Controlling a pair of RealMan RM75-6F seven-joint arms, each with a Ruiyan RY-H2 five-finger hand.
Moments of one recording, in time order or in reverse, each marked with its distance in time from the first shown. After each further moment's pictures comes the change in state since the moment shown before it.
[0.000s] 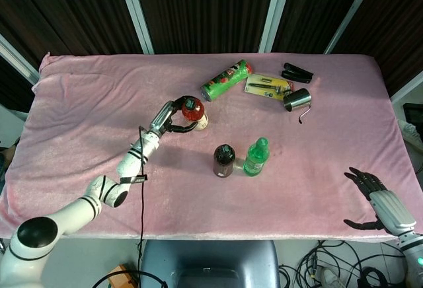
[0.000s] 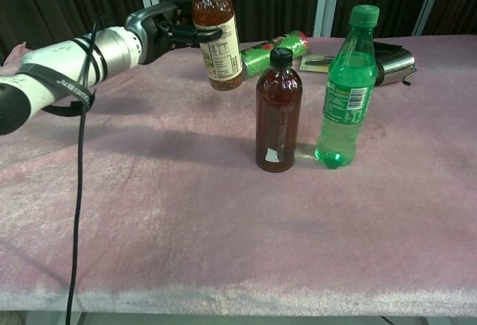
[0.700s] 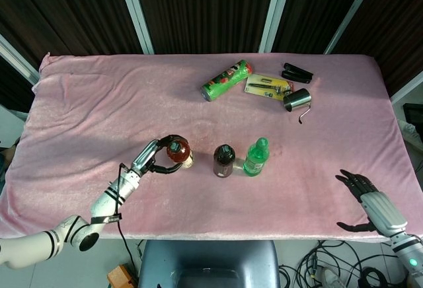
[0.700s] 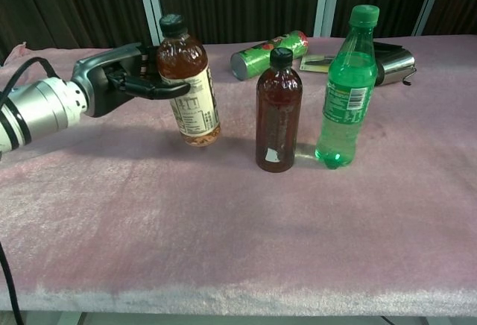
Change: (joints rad) left arm 0.244 0.171 0.121 -0.489 0.018 0.152 0.271; right arm 0.011 0.000 -0.006 -0.040 -0.016 -0.009 -0.047
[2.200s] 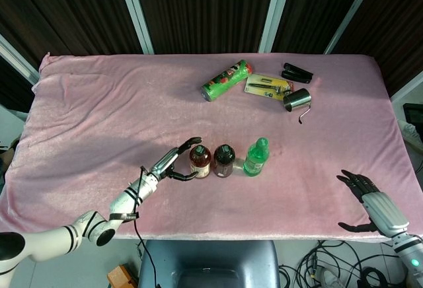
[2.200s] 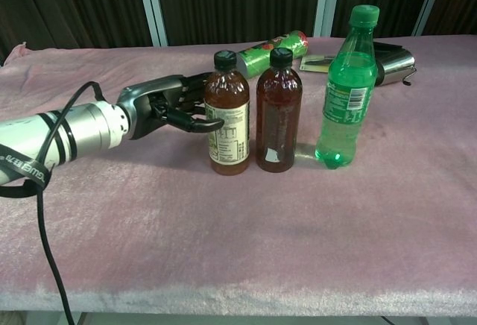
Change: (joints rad) left arm -0.063 -0.101 -0.015 0.098 0.004 -0.148 0.033; right arm 0.000 0.005 -0.006 0.003 -0.002 0.003 0.007
